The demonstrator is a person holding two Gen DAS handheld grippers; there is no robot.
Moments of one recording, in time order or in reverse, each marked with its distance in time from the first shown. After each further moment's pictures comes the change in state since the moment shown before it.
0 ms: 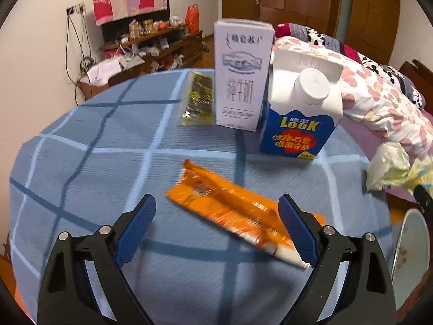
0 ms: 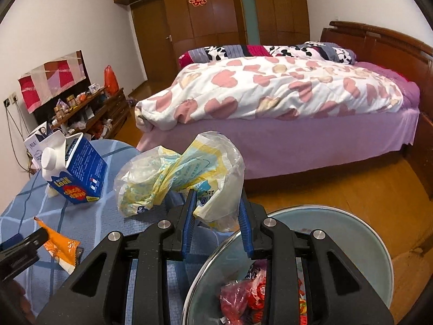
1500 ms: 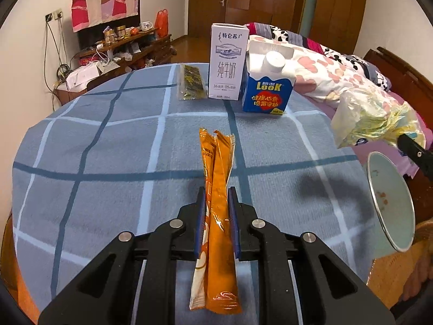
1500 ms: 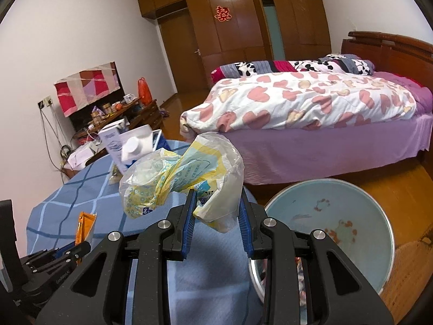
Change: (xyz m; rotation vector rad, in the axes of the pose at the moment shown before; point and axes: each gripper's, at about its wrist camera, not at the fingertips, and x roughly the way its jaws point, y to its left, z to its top) left arm -0.070 0.056 -0.068 0.111 -0.029 -0.178; right arm -0.105 0.044 -0.037 -0.024 -0.081 0.156
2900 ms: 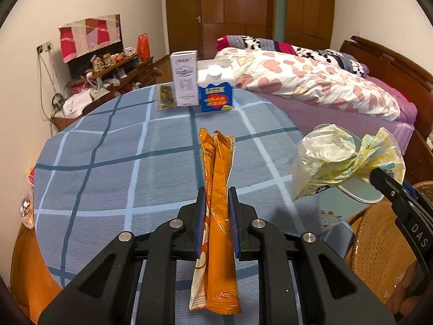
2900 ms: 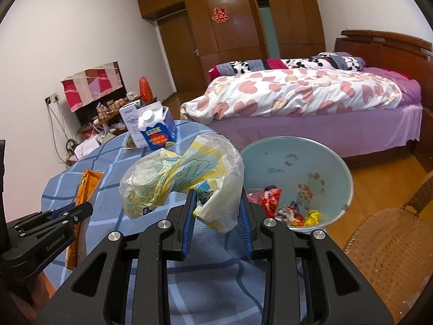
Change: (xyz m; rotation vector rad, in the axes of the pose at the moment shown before) left arm -0.096 -0.062 -0.058 0.145 -0.089 -0.023; right arm -0.109 -0.017 -0.072 0.012 -0.001 -0.018
